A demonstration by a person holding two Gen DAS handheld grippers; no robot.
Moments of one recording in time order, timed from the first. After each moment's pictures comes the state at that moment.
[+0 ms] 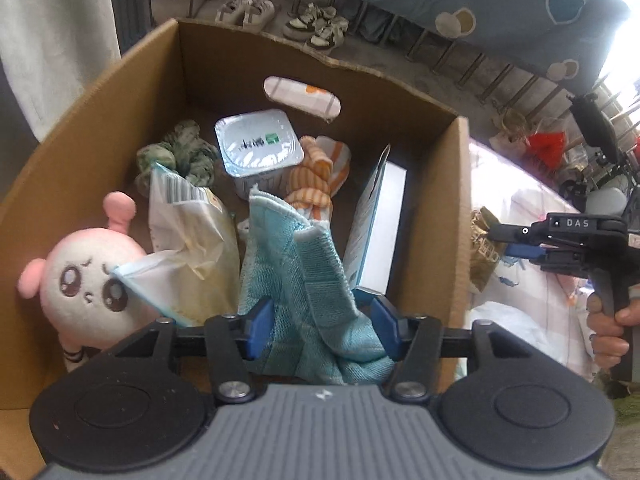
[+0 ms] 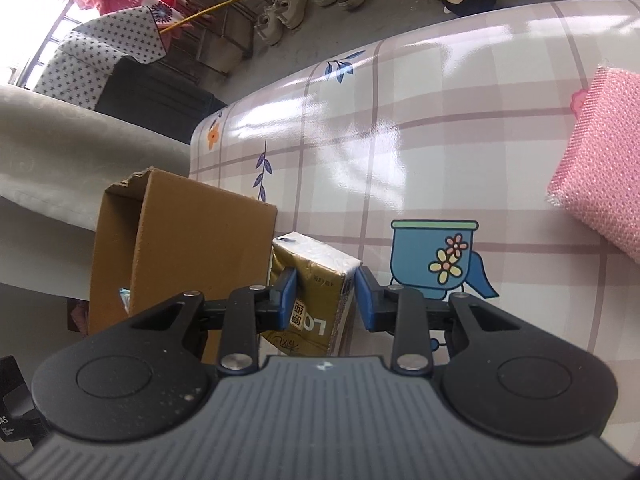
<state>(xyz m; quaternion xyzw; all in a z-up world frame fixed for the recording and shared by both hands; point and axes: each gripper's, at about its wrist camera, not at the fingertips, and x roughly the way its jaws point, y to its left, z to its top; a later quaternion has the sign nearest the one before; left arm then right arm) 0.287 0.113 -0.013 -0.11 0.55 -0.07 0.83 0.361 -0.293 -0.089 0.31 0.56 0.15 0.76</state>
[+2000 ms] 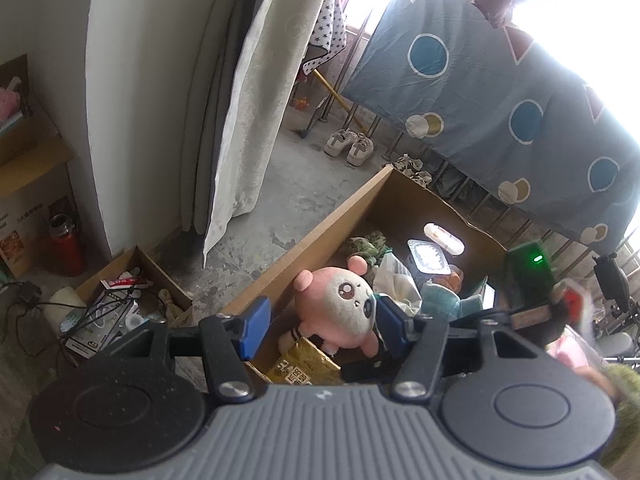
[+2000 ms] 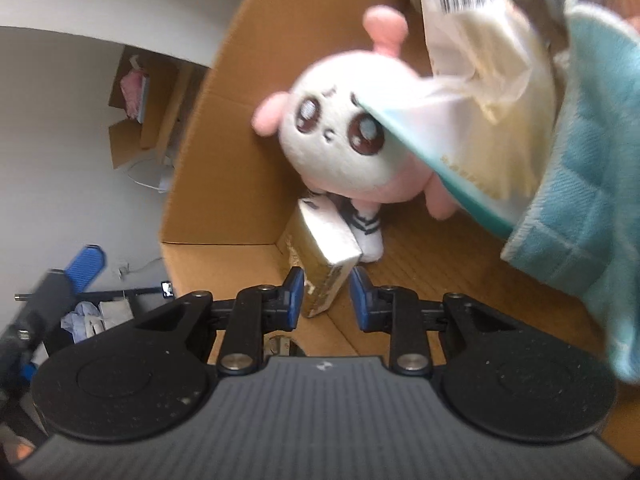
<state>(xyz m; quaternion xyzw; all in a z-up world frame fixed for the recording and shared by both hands) 0.125 0.283 0.056 -0.21 0.37 0.07 0.90 0.273 0.053 -0.035 0.14 0.69 0.37 0.61</state>
